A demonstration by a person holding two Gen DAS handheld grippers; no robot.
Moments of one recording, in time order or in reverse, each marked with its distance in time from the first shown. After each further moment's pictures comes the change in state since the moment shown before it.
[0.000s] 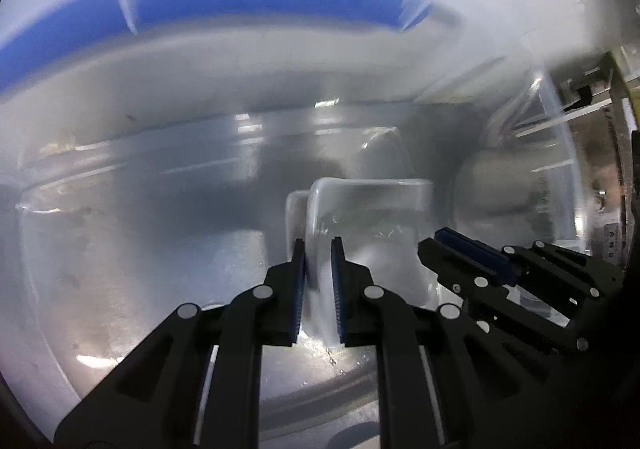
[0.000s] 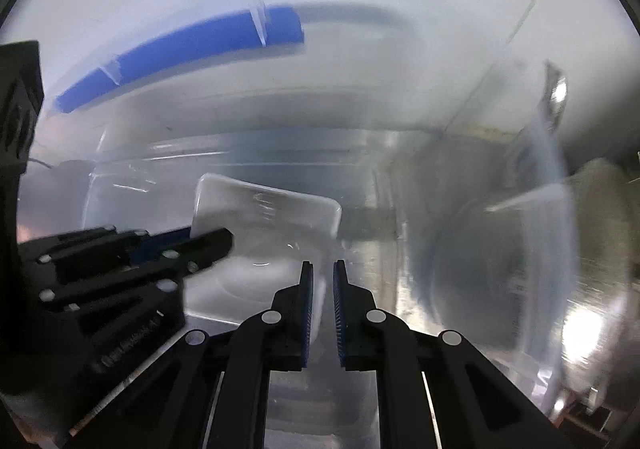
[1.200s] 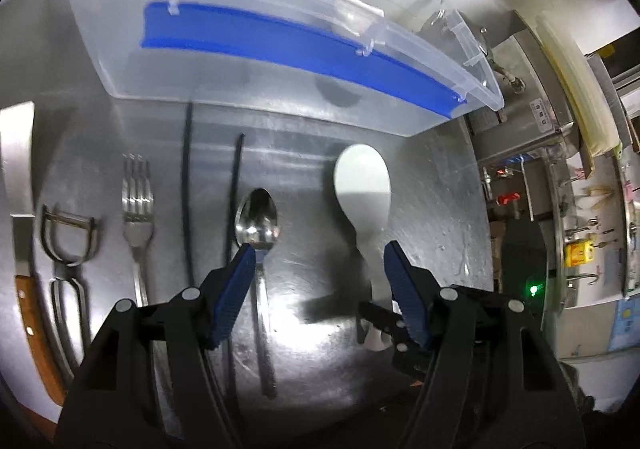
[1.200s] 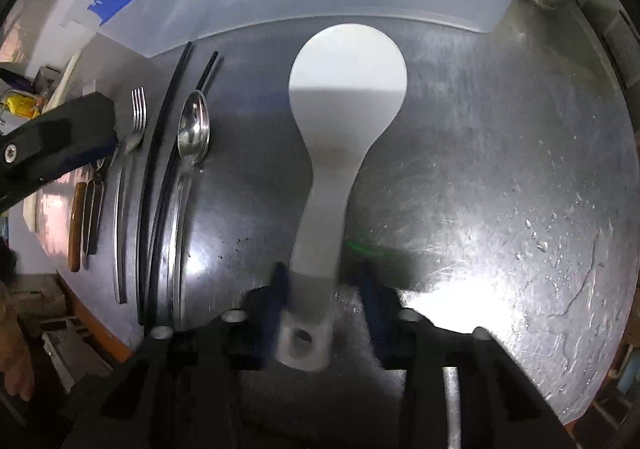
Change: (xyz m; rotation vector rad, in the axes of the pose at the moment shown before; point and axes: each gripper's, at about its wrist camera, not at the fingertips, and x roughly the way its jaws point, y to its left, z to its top) left arm -0.099 0.016 -0.330 -0.172 -0.134 -0.123; right arm -0.008 0.061 -0.318 -0.086 0.130 0.170
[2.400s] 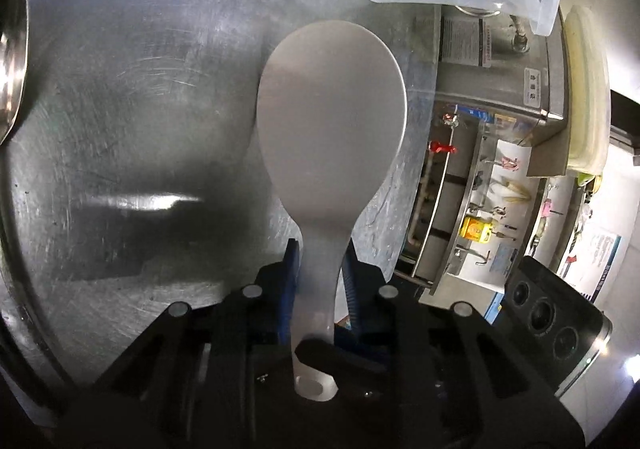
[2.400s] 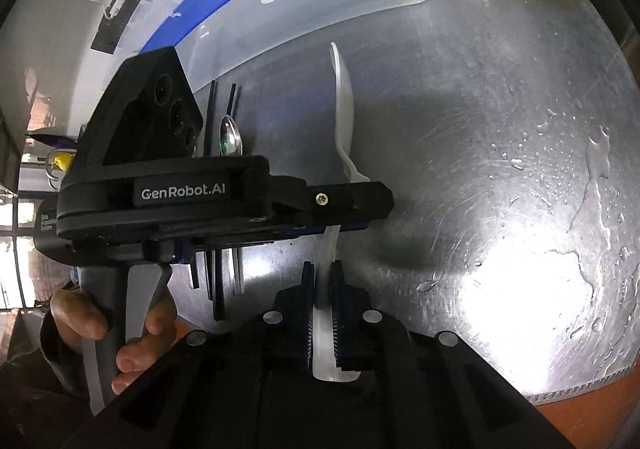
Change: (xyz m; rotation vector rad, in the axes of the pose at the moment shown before) left arm 0.146 -0.061 -0.023 -0.279 0.422 -0.379; right arm -0.055 -0.058 -0.037 0.181 -0.002 0.279
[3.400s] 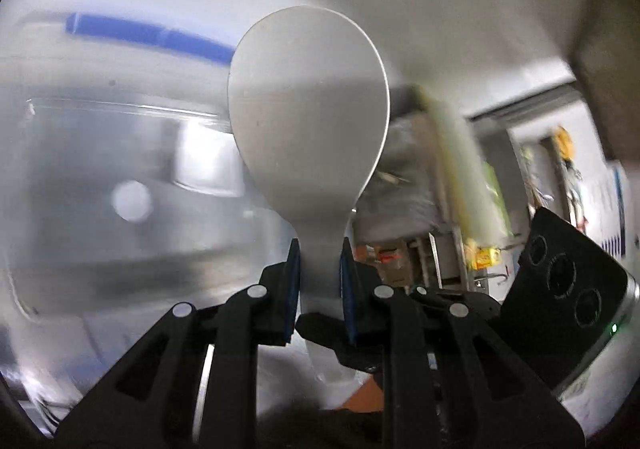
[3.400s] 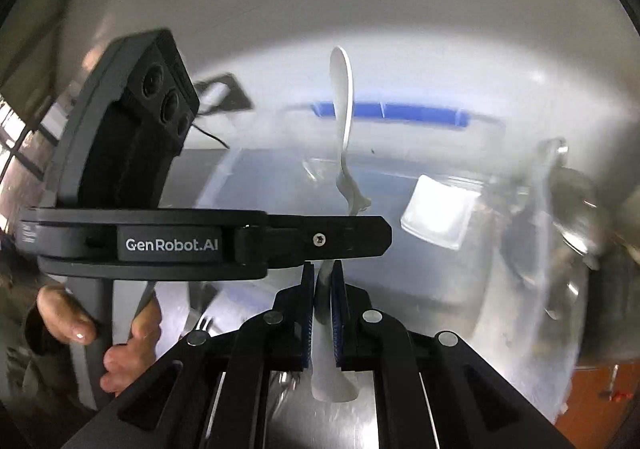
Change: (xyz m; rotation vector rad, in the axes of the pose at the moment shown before) left arm -0.198 -0.148 0.138 0.372 -0.334 0.022; right arm -0.093 0.137 0.214 -0.379 -0.284 -0.073
